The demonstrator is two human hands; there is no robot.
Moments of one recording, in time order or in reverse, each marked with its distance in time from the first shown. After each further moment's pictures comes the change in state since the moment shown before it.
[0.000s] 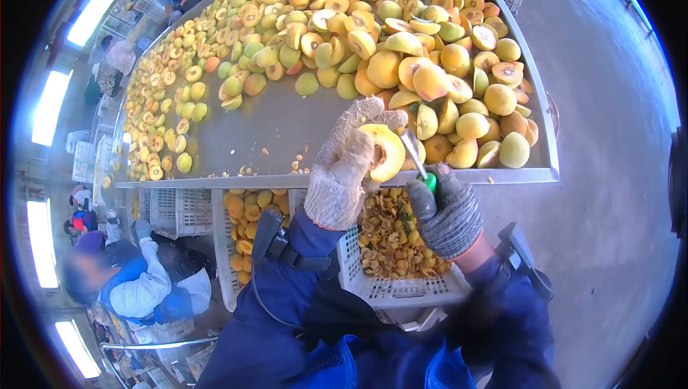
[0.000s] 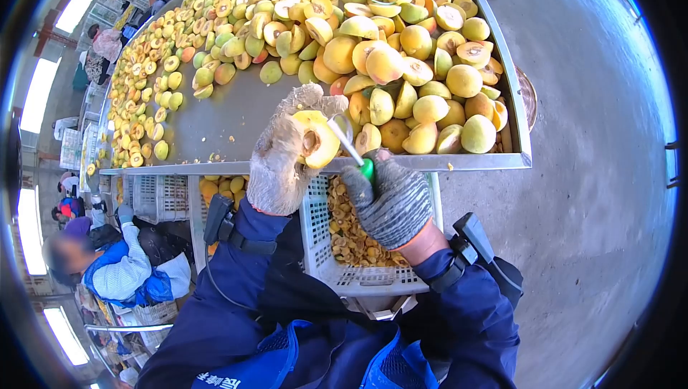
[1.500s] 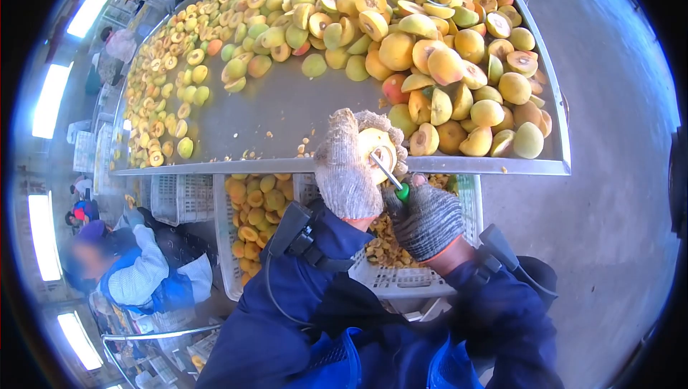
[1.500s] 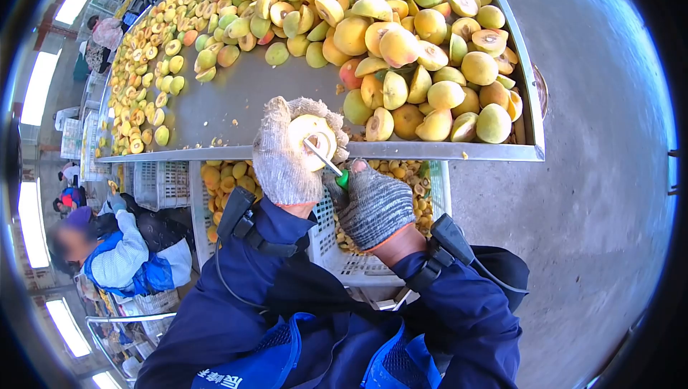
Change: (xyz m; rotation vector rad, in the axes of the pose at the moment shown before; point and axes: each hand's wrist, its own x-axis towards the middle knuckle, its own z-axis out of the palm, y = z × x) left_hand -0.003 -0.031 0.004 -0.474 0.381 -0.171; right_hand -0.026 0.007 0.051 -0.251 -0.112 -0.068
